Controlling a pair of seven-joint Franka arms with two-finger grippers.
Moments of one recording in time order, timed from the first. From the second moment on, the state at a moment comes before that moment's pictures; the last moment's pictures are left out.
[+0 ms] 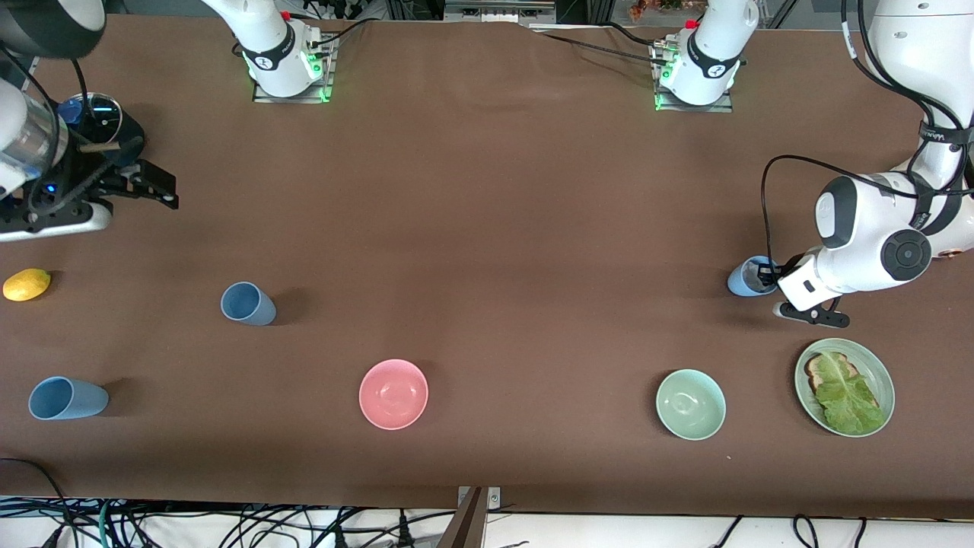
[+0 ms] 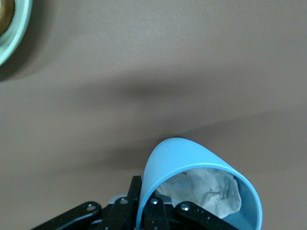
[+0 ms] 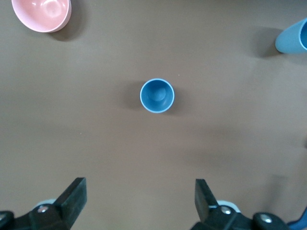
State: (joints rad) left arm 0.16 0.44 -0.05 -1.96 0.07 2.20 0.25; right arm 0.06 0.13 0.02 -1.57 -0.01 1.64 -0.08
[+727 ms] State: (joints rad) left arm 0.10 0.43 -0.28 -1.74 0.07 1.93 -0.04; right arm -0.01 0.39 0.02 -1.57 -0.01 1.95 -0.16
